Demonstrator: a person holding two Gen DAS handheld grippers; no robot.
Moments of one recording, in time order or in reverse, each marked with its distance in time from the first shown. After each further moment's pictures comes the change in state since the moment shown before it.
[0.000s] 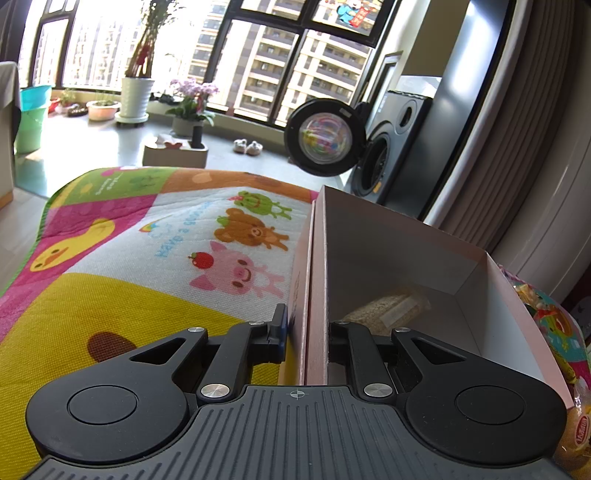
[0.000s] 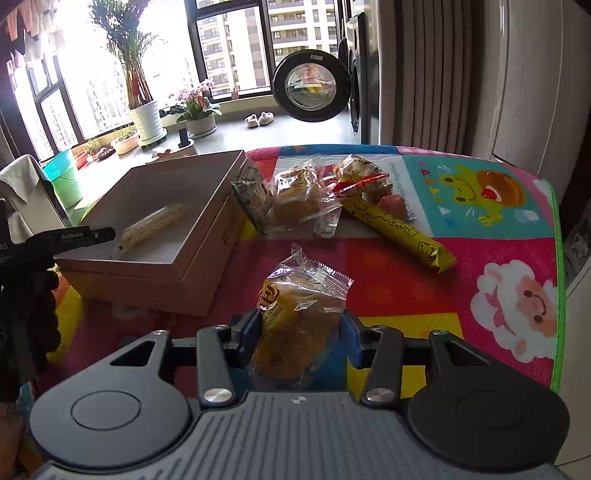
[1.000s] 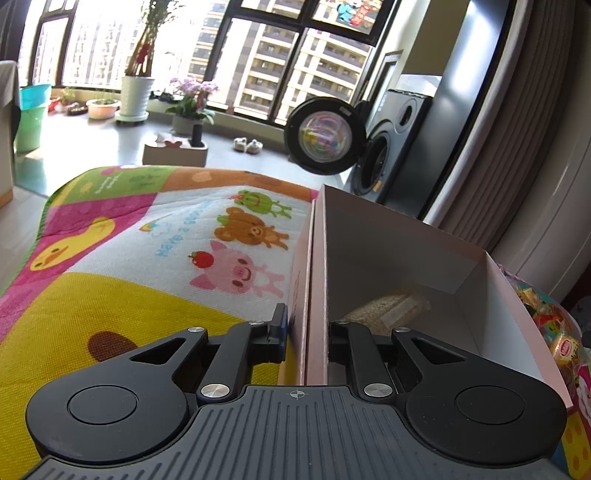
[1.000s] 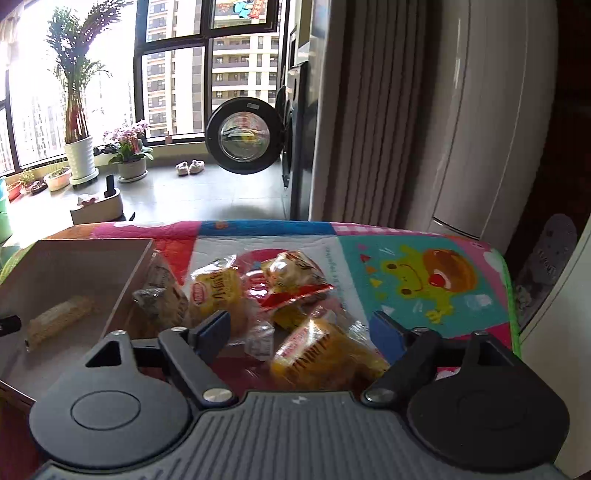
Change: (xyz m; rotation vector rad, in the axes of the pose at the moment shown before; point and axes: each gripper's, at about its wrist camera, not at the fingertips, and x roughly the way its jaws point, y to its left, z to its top) left arm 0.001 0.002 0.001 -0.007 0.007 -0.006; right arm 0.051 -0.027 0.065 0.068 -0.138 -0.222
